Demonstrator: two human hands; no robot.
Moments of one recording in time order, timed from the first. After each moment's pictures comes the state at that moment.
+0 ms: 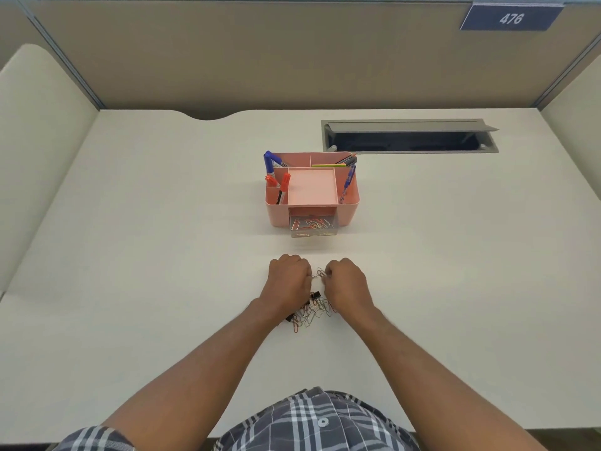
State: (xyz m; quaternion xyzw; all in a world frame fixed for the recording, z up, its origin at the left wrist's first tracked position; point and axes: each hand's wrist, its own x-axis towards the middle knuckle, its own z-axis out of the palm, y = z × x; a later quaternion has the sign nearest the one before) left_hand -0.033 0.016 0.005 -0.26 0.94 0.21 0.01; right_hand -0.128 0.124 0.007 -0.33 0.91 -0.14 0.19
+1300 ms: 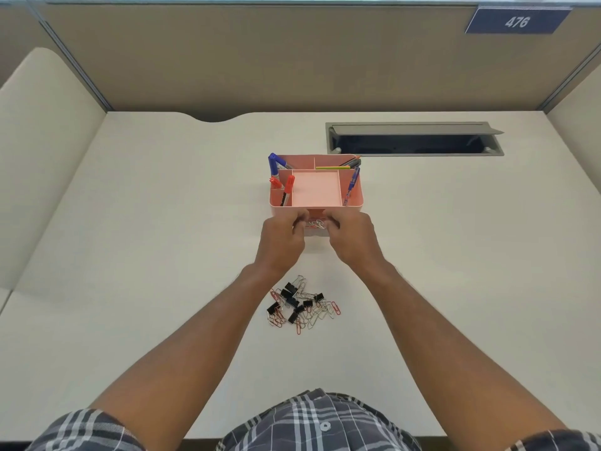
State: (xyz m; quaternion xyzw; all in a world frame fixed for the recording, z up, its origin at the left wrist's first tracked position) left_hand -0.061 -0.028 0.063 -0.28 0.84 0.38 -0.26; right_hand -0.175 0.081 0.080 -0.40 0.85 -0.34 0.08
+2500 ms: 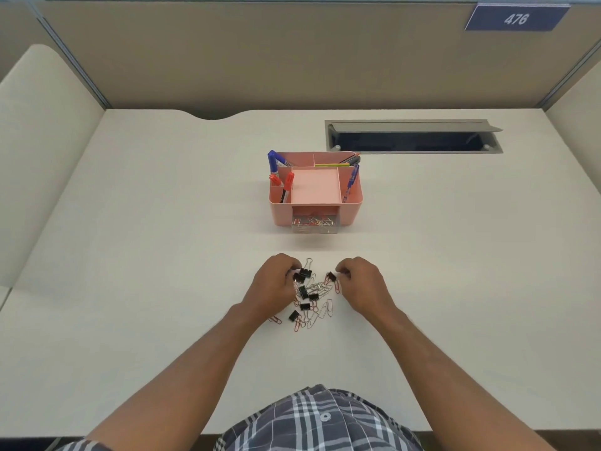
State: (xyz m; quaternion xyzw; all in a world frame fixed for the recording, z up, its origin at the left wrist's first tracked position) left_hand 0.004 -0.003 0.001 -0.27 0.88 0.38 -0.08; right_hand -0.144 0.148 0.020 -0.33 0.89 -0.22 0.21
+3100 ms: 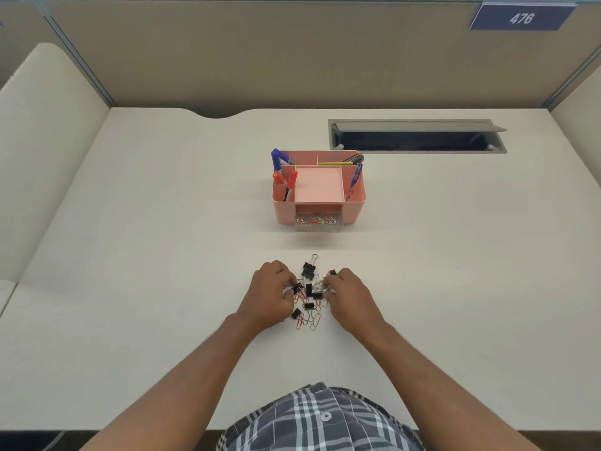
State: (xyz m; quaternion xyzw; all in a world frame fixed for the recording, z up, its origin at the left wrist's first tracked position) left_hand 0.026 0.004 0.001 -0.24 0.91 0.32 -0.07; right_hand -0.108 0.154 -0.002 -0.44 0.87 -0.17 0.17
